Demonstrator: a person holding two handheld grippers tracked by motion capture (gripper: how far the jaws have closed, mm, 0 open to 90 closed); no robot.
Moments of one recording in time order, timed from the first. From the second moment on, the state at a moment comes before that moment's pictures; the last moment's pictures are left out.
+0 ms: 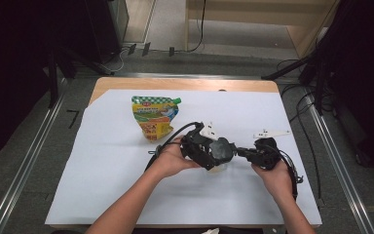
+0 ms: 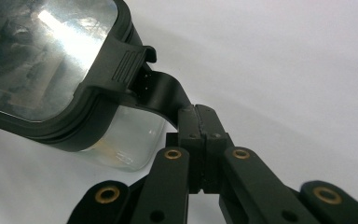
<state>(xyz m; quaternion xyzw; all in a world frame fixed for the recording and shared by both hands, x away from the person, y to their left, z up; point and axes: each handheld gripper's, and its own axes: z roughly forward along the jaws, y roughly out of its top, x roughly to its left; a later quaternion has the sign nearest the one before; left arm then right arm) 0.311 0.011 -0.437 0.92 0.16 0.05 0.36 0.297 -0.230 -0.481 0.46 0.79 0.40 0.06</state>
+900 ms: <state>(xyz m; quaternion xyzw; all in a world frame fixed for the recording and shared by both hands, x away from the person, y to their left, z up) 0.316 -0.008 -0.410 0.91 0.17 0.05 0.36 0.297 -0.231 -0.481 0.46 0.79 0.40 0.06</state>
